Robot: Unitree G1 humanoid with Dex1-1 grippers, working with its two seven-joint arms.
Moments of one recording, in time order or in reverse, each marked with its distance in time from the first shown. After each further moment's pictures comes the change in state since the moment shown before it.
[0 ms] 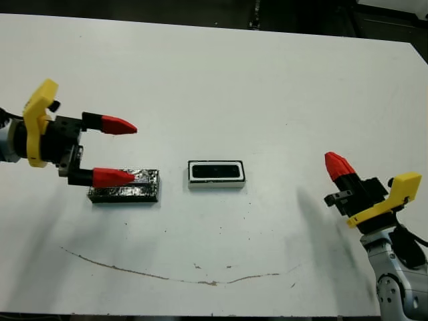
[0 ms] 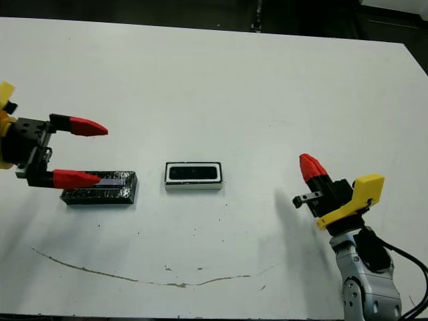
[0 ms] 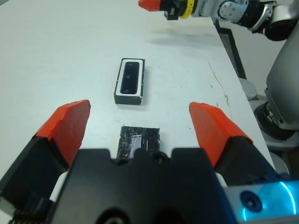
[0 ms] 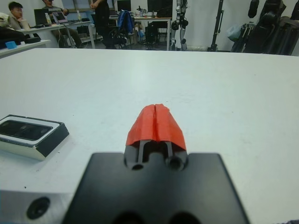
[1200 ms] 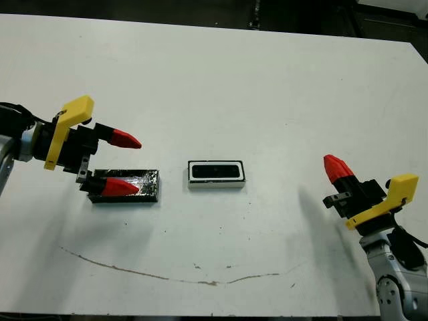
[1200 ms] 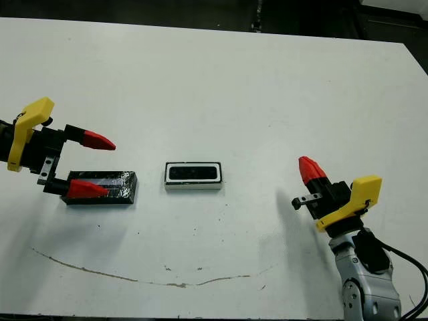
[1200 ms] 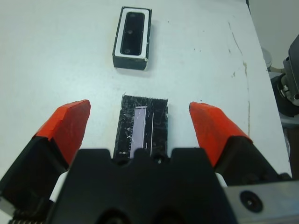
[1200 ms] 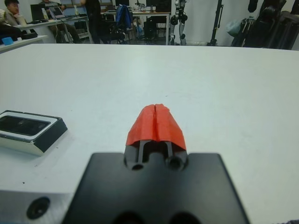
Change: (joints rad) left arm -0.053 0.014 -0.133 0.039 0.169 0.038 0.023; right arm 0.008 -0.003 0.007 -0.004 -0.004 0.031 -0.014
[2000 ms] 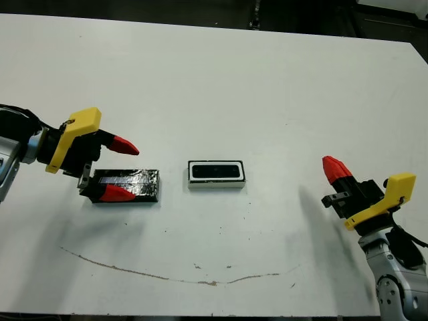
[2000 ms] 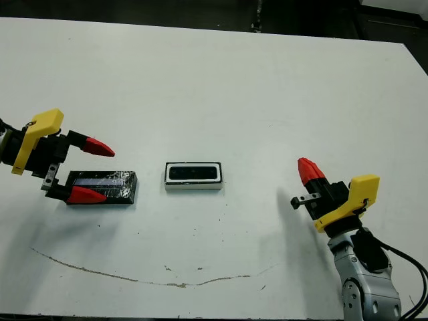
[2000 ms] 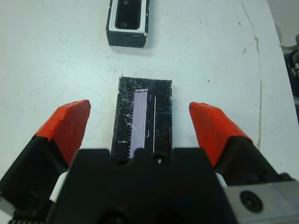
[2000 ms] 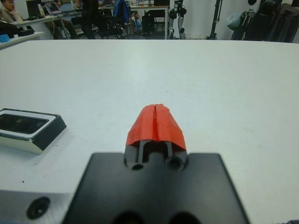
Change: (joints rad) left arm -0.008 -0.003 -0.053 0.022 0.086 -0.063 -0.009; right arm 0.000 -0.001 0.010 -0.011 -0.001 0.021 -0.023
